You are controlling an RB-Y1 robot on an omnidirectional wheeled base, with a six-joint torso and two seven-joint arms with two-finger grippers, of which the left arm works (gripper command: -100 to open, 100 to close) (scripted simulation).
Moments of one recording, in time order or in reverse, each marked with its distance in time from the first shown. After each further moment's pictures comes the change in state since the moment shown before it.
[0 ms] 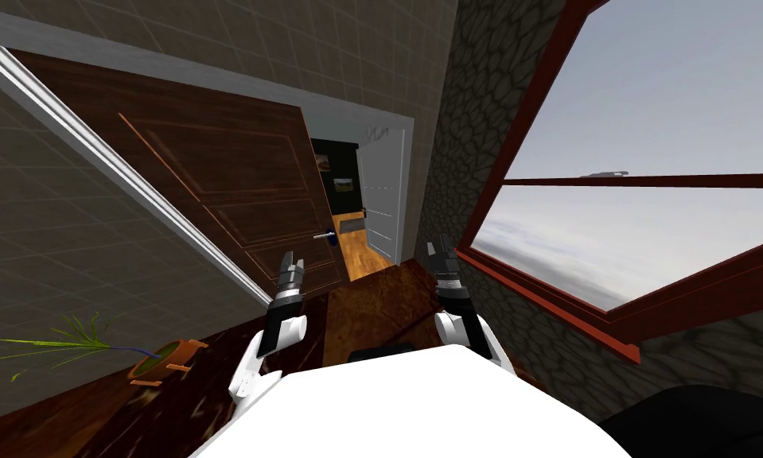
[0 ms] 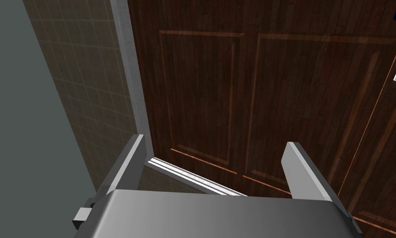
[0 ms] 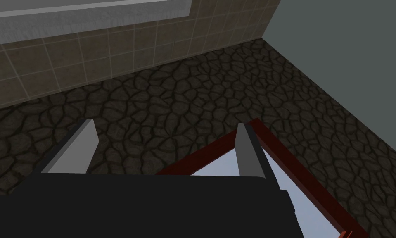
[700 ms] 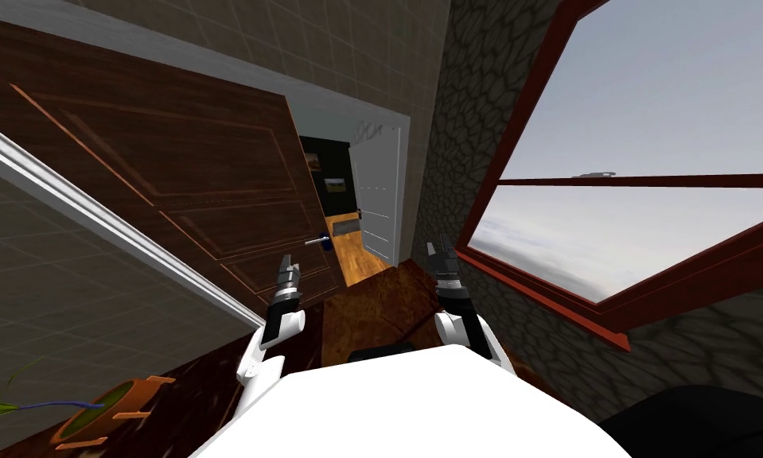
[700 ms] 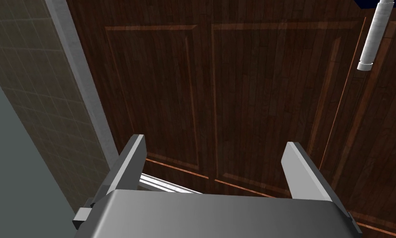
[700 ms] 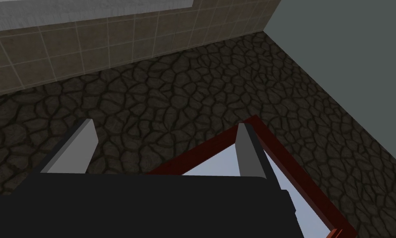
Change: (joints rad) arm -0.122 0.005 0.115 0.198 -0.004 0.029 -0.041
